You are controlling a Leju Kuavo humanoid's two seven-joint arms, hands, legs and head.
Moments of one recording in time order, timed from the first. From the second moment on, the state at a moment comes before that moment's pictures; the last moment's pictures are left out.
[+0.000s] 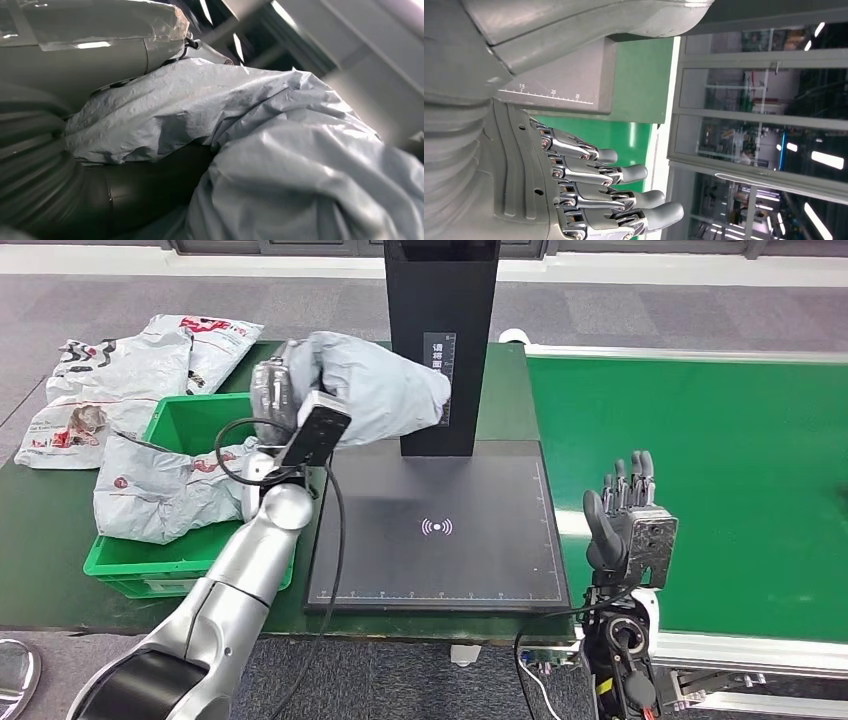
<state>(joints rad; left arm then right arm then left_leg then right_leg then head) -0.74 -0.21 -0.17 -0.91 -0.61 0.67 -0.43 -0.21 0.21 -0.11 -1.21 0.13 -0.20 -0.50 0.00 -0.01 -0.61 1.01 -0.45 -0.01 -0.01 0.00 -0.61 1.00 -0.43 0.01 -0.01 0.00</state>
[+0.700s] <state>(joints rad) -0.68 -0.09 0.27 -0.79 -0.75 0.67 -0.51 -0.15 0.19 -0.11 -1.28 0.06 -0.23 -0.48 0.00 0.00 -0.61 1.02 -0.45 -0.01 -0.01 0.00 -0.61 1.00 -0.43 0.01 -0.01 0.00</state>
